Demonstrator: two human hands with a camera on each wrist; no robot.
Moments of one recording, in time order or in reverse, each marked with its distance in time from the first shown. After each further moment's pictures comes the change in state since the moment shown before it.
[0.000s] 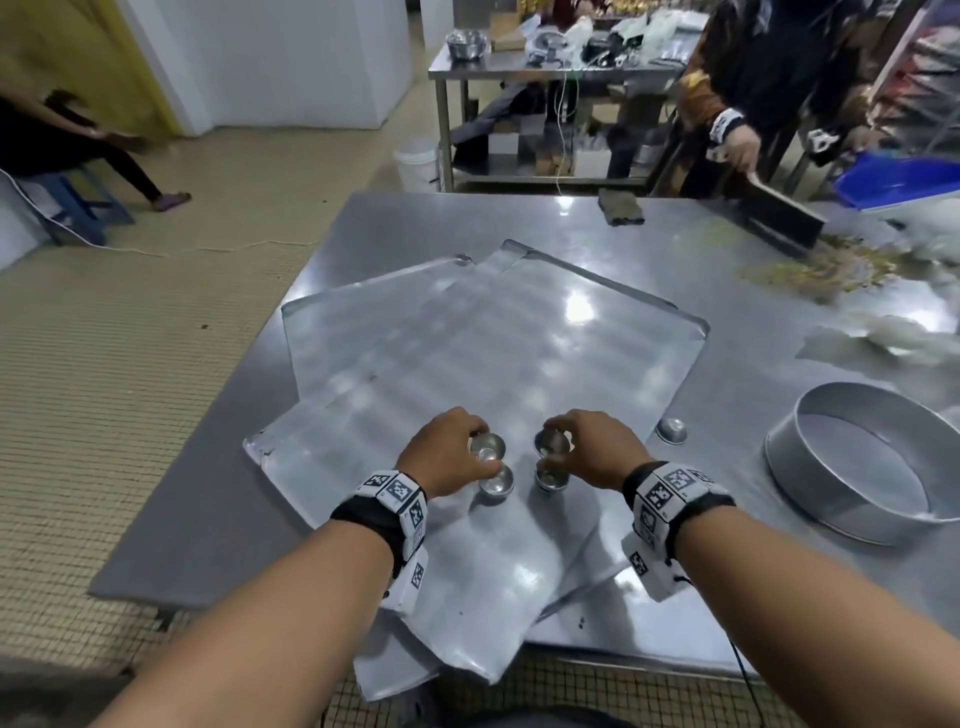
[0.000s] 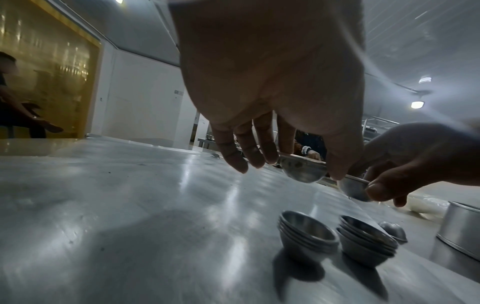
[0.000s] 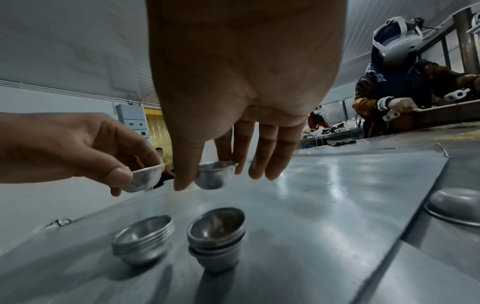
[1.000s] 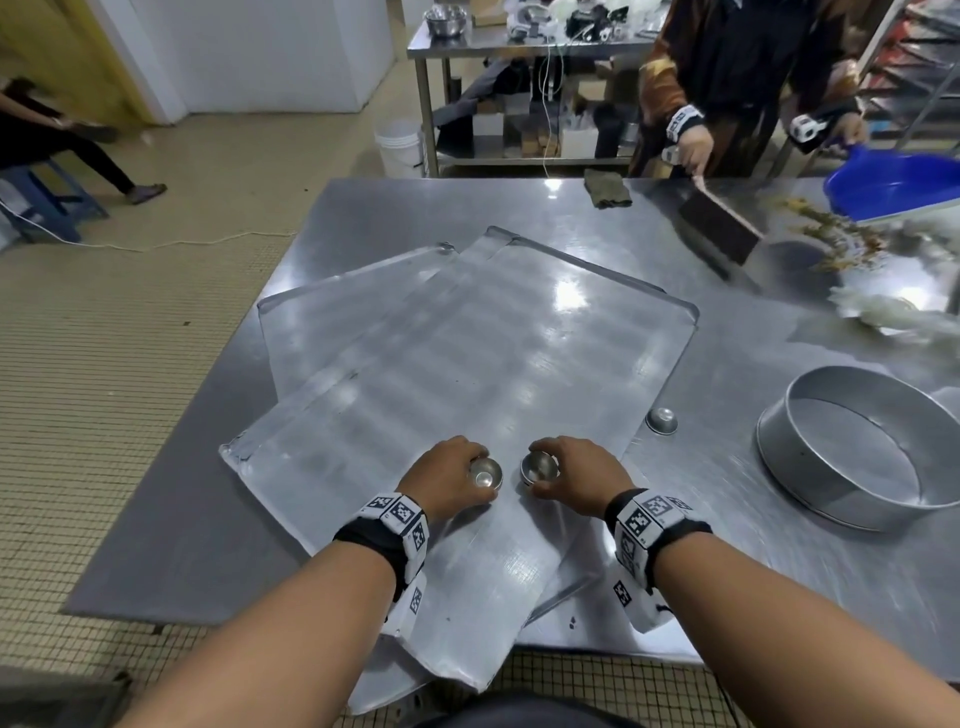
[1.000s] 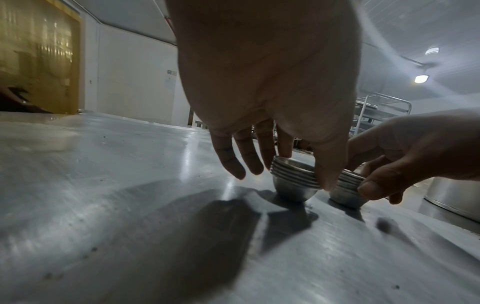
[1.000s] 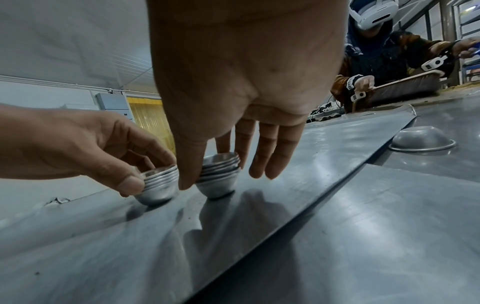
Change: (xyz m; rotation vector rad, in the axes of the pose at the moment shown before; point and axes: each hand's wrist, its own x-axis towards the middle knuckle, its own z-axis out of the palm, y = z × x) left_hand 0.004 -0.008 0.042 0.041 -0.132 -0.014; right_hand 0.002 0.024 0.048 0.078 -0.042 0.025
